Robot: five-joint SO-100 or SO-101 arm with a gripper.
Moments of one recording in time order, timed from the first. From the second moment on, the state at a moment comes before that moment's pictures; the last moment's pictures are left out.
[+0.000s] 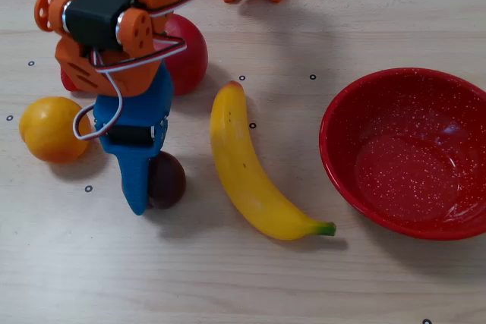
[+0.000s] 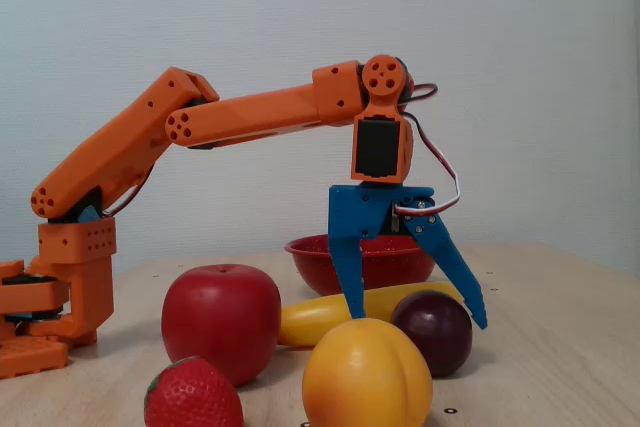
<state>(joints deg) -16.4 31.3 22.2 102.7 20.7</state>
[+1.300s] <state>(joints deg) -16.5 27.2 22.1 98.6 25.3</state>
